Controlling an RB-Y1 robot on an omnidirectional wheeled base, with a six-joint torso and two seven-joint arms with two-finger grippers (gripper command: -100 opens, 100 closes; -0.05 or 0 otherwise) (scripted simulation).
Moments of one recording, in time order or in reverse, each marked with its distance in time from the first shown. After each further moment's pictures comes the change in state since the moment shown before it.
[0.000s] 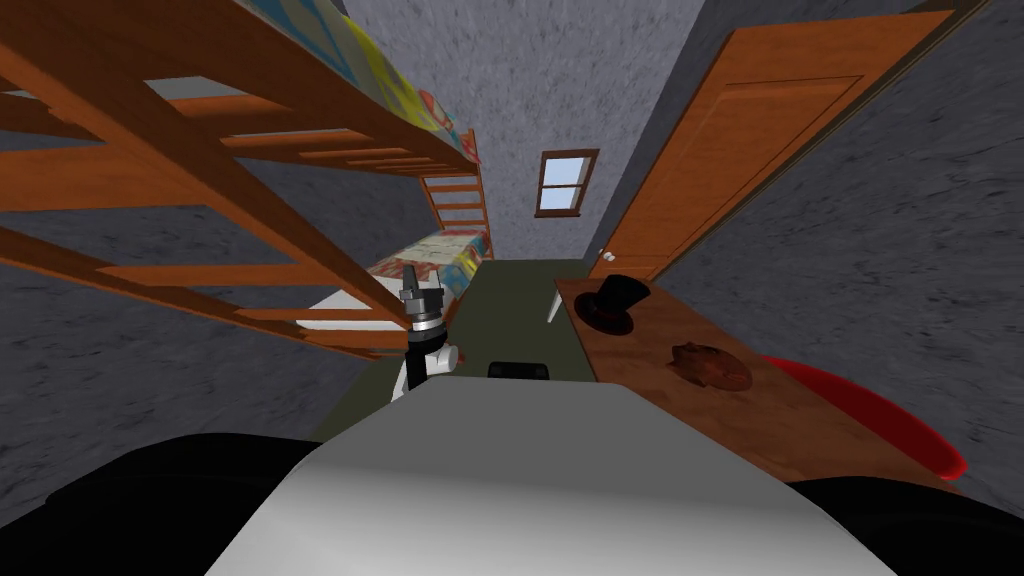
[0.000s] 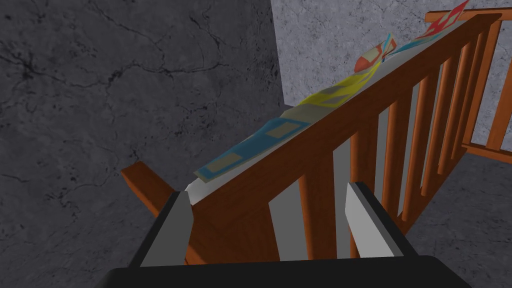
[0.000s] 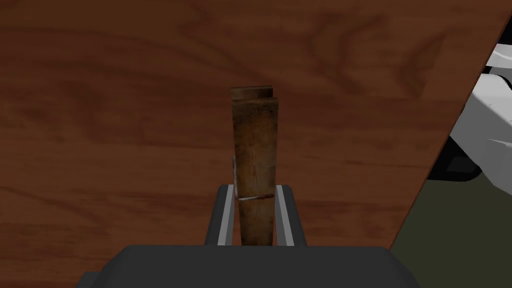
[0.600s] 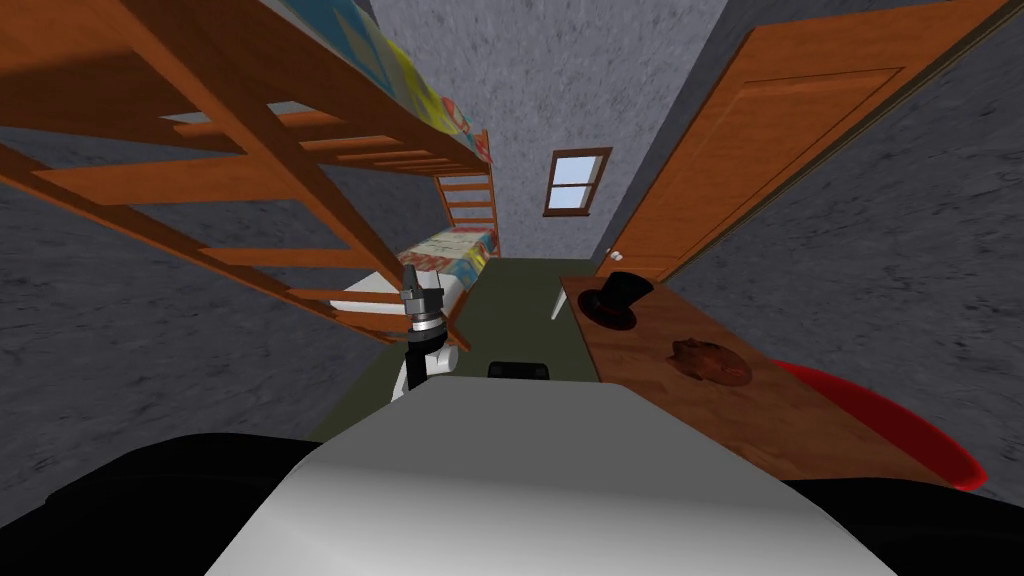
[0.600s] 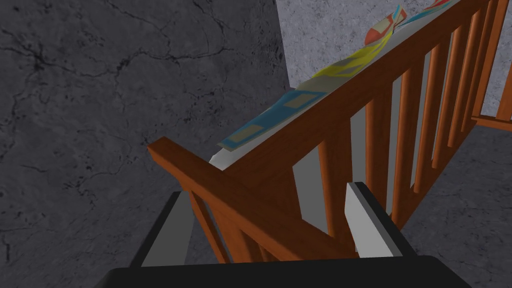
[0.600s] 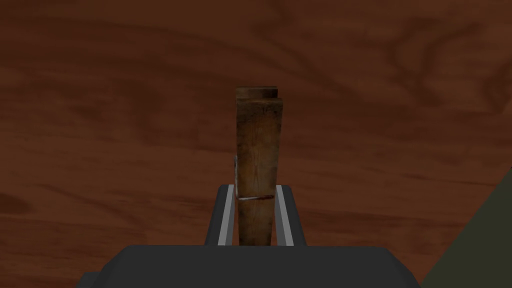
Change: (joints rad) left arm 0.000 0.000 0.000 0.000 0.000 0.000 0.000; right arm -0.177 0.039 -0.026 0.189 0.063 -0.105 -0.041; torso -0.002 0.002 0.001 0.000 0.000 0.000
